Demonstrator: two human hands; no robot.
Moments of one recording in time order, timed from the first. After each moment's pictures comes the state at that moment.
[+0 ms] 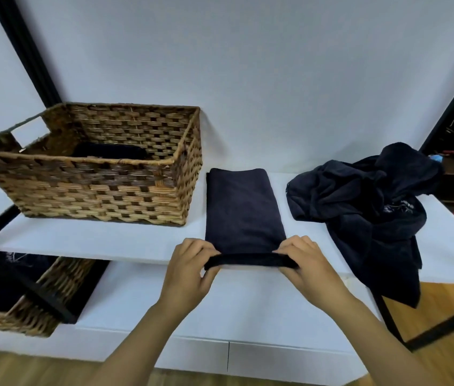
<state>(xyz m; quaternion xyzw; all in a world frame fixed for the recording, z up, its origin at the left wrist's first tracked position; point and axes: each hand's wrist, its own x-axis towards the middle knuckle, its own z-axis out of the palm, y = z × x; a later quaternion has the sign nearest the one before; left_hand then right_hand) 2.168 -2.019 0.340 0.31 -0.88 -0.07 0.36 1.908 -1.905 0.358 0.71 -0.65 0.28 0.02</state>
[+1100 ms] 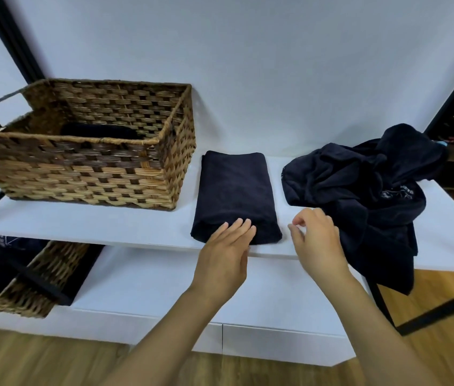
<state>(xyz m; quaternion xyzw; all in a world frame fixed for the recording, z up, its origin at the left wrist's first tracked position) 2.093 -1.978 0.351 0.32 -0.90 -0.05 0.29 1.898 -1.913 0.381 0.51 -0.81 0.30 0.01</state>
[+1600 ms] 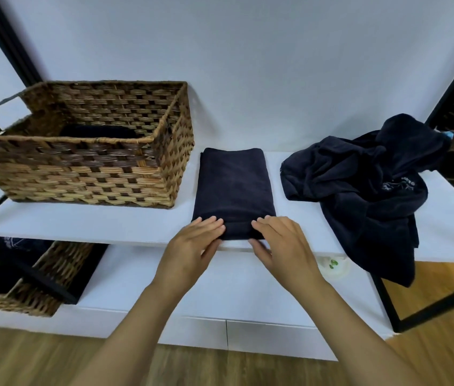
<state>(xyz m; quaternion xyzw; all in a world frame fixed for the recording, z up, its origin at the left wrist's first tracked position) 2.143 -2.012 0.346 0.30 -0.89 -0.06 0.35 1.934 -1.922 0.345 0.68 -0.64 0.32 0.14</state>
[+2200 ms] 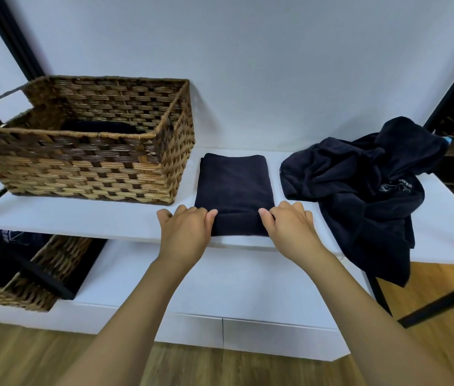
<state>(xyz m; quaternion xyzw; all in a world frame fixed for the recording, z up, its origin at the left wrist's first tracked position) 2.121 -2.022 0.383 0.54 -0.83 -0.01 0.16 1.922 -1.941 0.395 0.56 -0.81 0.14 -0.08</state>
